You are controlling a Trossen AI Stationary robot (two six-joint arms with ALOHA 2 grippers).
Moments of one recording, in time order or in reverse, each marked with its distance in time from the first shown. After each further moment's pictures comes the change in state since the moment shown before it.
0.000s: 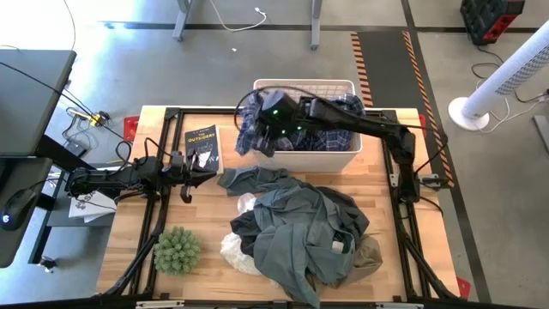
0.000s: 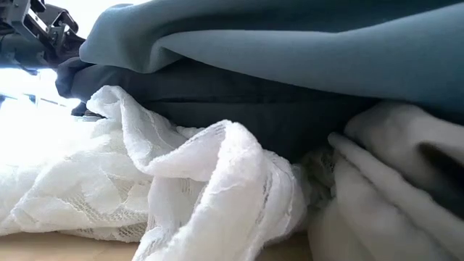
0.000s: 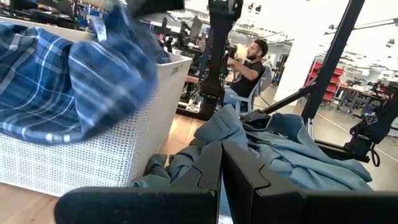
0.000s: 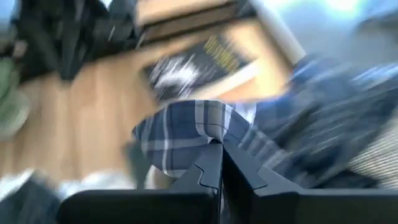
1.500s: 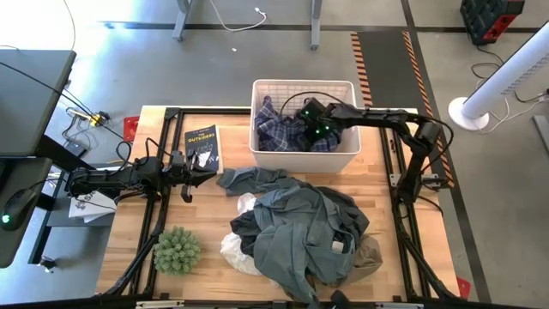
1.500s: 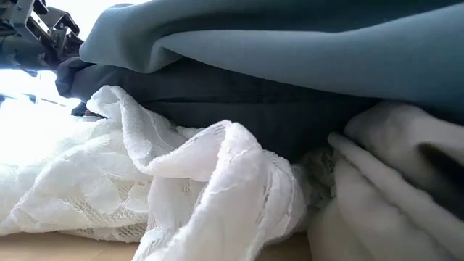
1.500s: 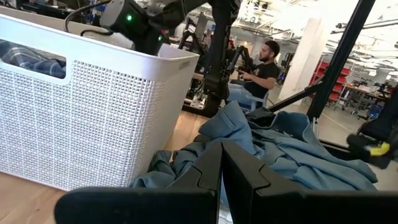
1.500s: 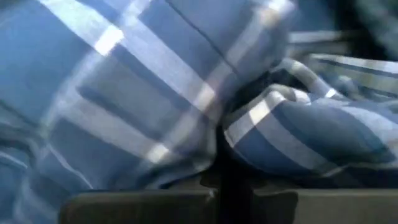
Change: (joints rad) left arm 0.000 0.000 0.000 -0.016 -0.019 -0.018; right arm -0.330 -0.162 -0.817 0.195 -0.057 0.150
